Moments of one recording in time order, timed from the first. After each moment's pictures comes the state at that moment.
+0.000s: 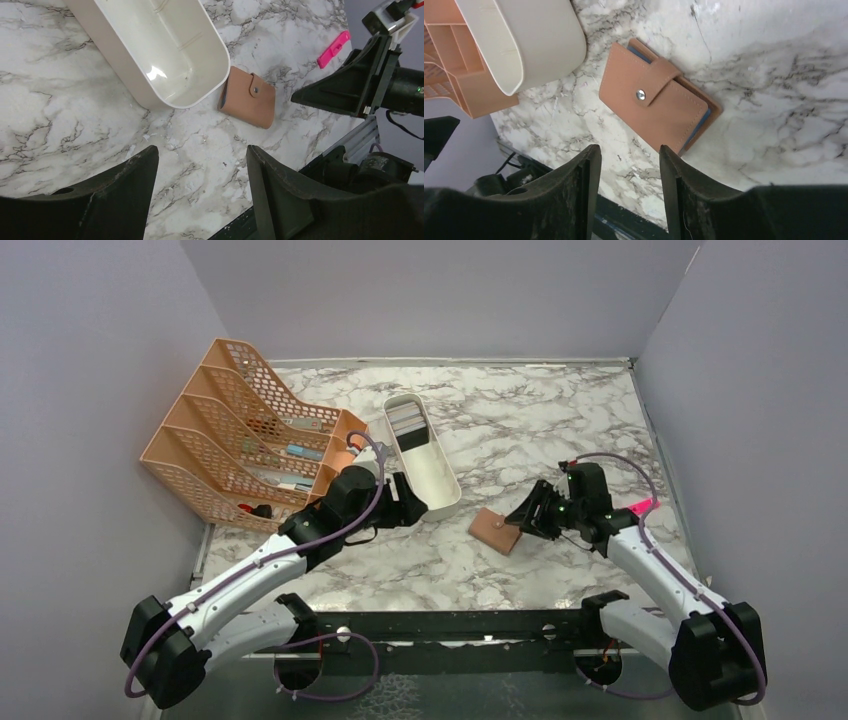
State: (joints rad) left arm -0.74 0.96 0.66 -0.19 0.02 -0.71; right arm 0.25 0.99 0.50 -0.36 -0.40 0.74
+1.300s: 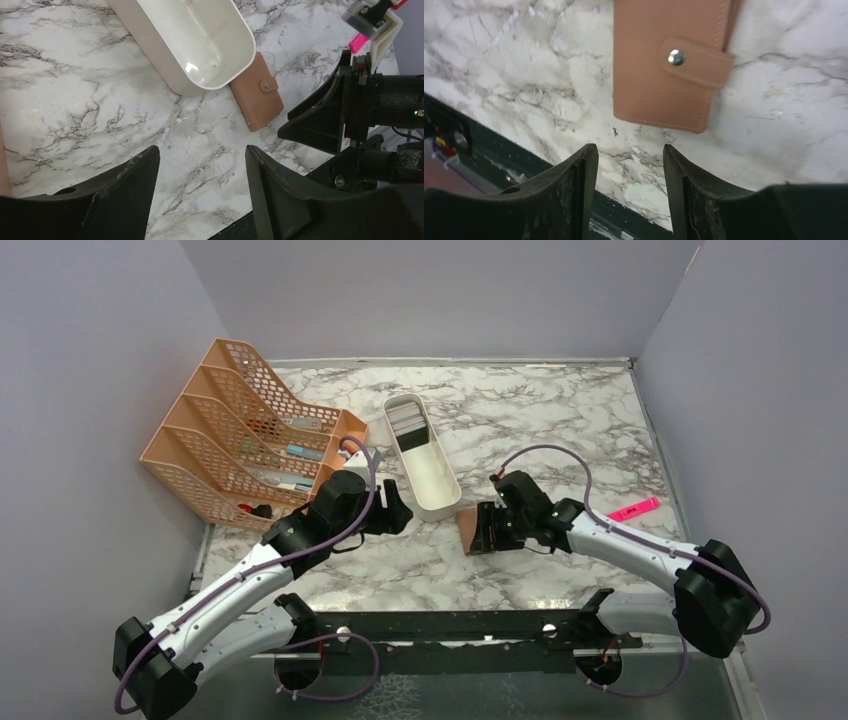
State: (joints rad) left arm -0.74 0.85 0.68 -0.38 -0.04 -0.59; right arm 0.74 1.24 0.65 -0.38 -0.18 0.61
